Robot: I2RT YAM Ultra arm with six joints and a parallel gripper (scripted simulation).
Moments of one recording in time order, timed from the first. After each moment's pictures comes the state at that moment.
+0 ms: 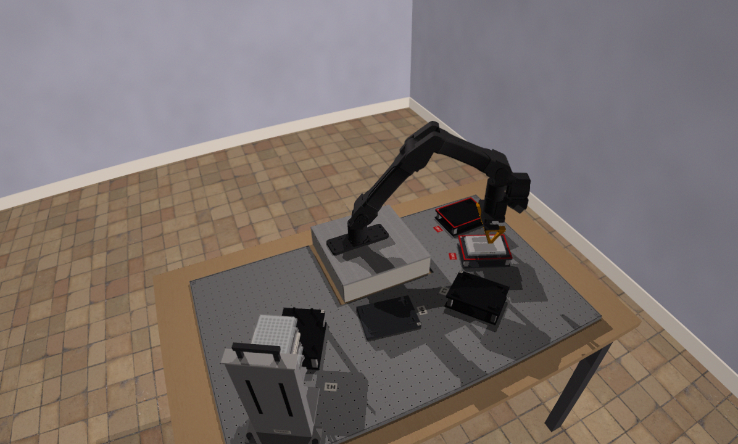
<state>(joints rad) 1.08 2.18 1.78 -1.16 0.00 -0.05</state>
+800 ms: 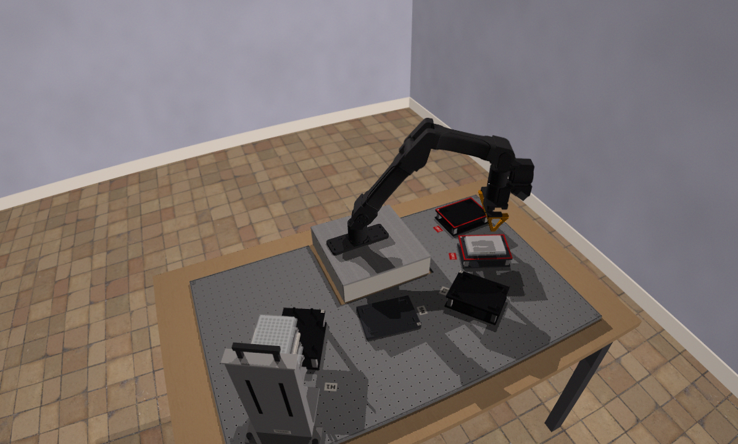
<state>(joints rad) 1.08 2.17 1.96 -1.36 0.00 -0.05</state>
